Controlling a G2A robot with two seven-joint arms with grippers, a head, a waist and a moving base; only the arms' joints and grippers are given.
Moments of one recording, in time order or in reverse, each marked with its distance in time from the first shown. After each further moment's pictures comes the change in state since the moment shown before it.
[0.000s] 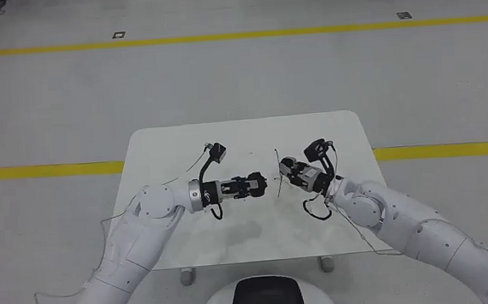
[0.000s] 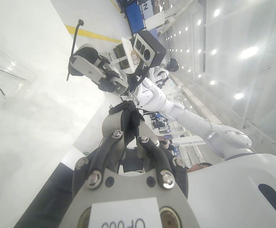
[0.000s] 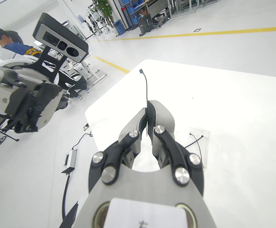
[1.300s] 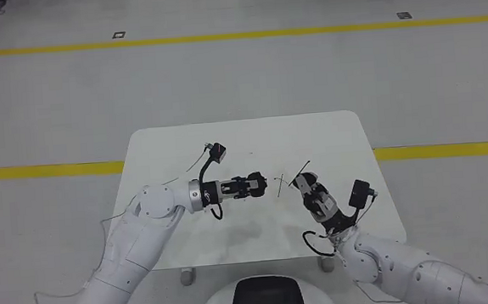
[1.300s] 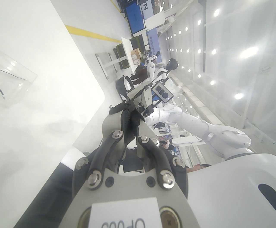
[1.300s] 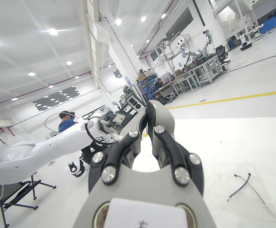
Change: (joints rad) left arm 0.000 0.000 0.000 0.000 0.000 0.000 0.000; right arm -0.164 0.049 -0.177 -0.147 -0.079 0.000 -0.920
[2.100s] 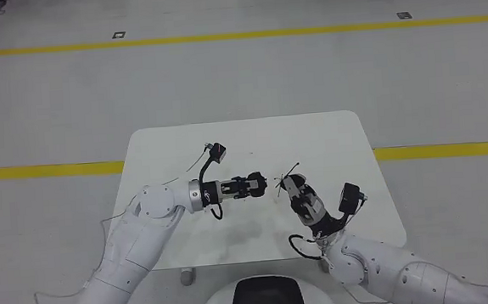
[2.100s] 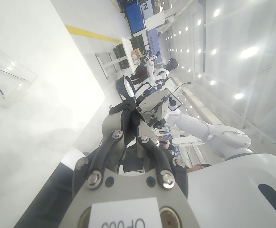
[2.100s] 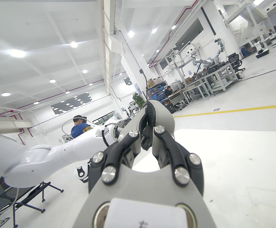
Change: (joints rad) left arm 0.000 0.000 0.000 0.000 0.000 0.000 0.000; right arm 0.000 -0.078 0.004 0.005 -0.077 0.005 -0.047
